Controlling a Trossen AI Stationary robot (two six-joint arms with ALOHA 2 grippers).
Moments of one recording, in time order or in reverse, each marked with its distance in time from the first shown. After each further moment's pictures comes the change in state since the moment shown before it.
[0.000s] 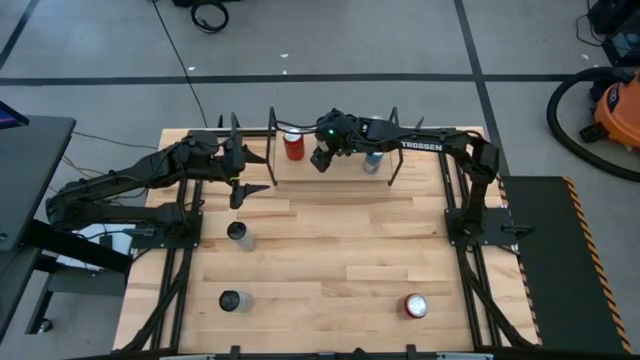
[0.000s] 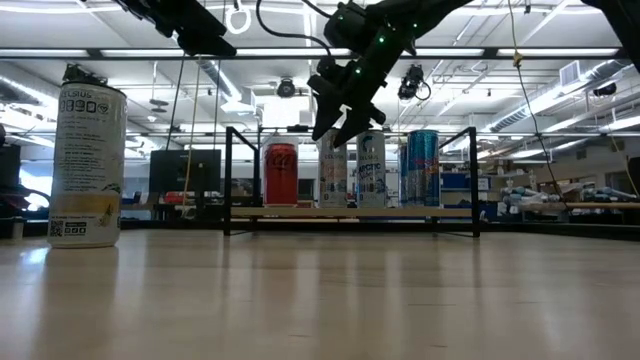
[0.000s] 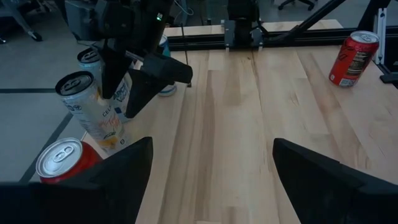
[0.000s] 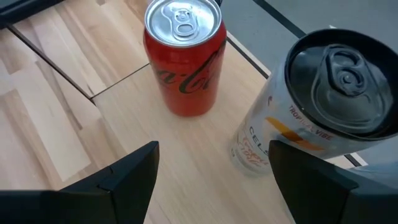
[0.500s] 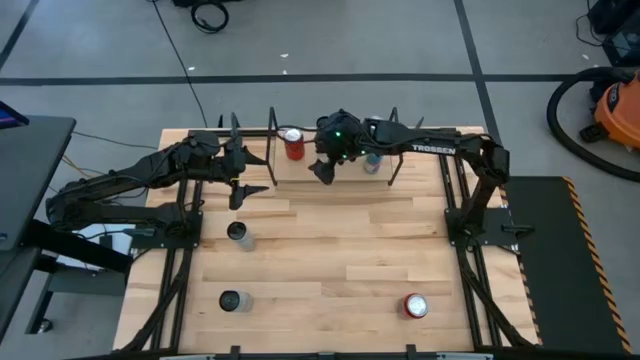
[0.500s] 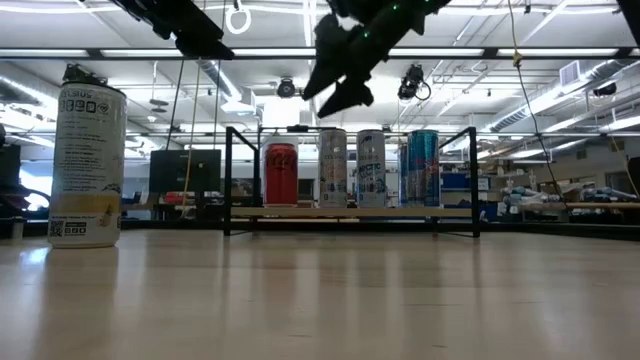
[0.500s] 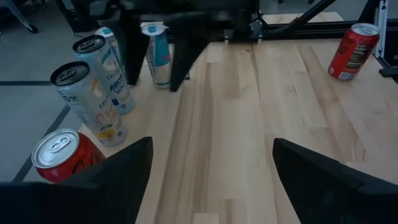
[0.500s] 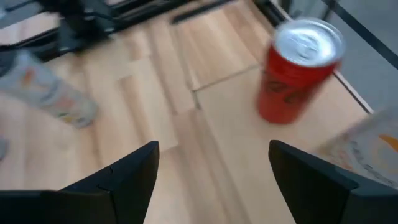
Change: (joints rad) left arm 0.000 0.000 0.000 -0.030 0.000 -0.003; right arm 0.063 -0.086 0.000 -0.004 -0.276 -0.087
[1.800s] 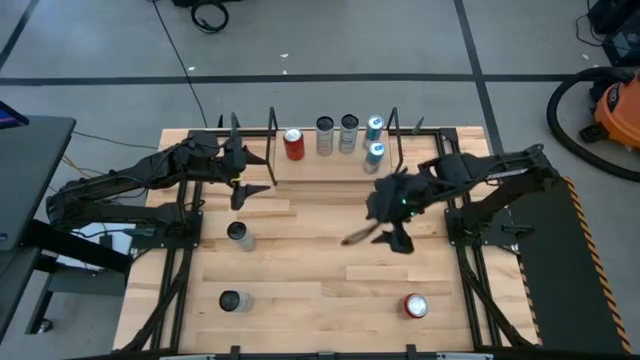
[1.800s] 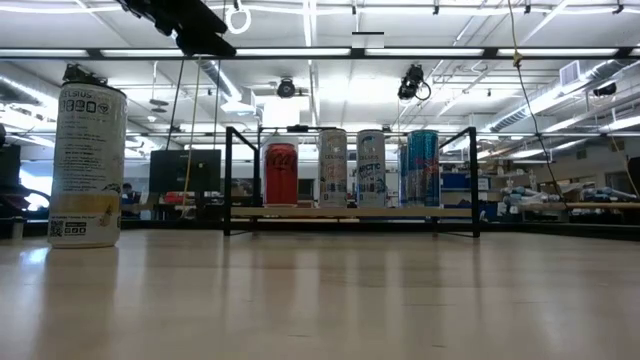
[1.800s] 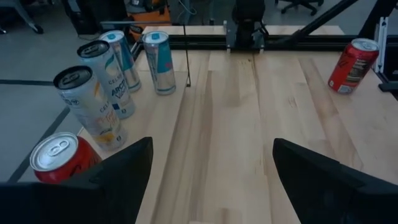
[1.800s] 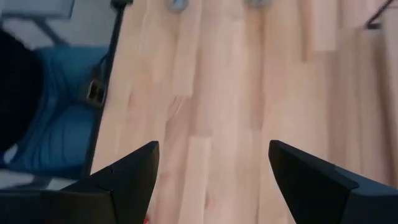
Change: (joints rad) left arm -0.026 0.000 0.000 0.033 -0.033 -0.055; right arm 0.516 -0.350 0.001 -0.555 -0.017 0.046
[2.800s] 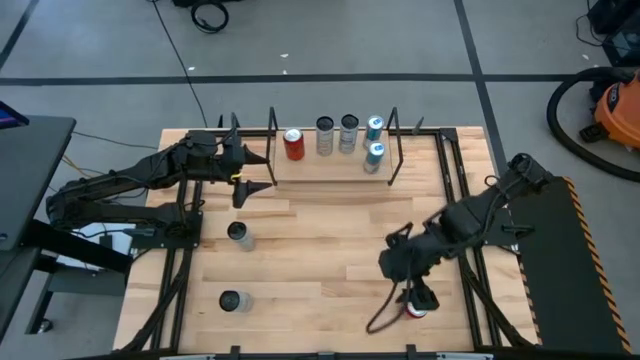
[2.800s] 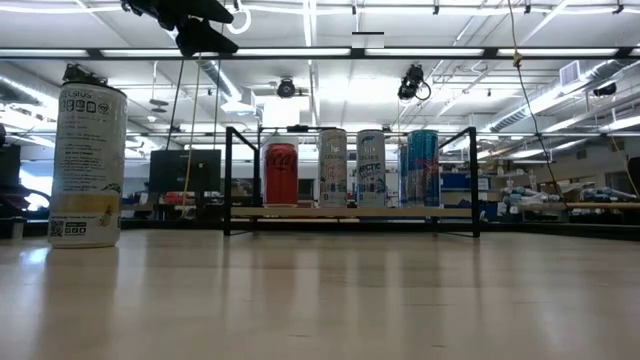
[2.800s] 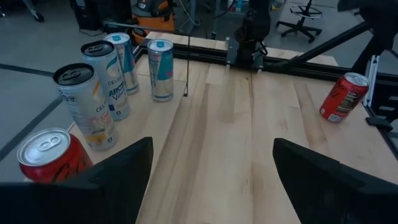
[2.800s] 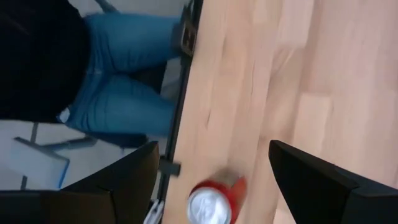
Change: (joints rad) left arm 0.000 0.000 0.000 0.045 0.001 -0.144; right arm 0.346 0.093 0.000 0.014 -0.077 0.307
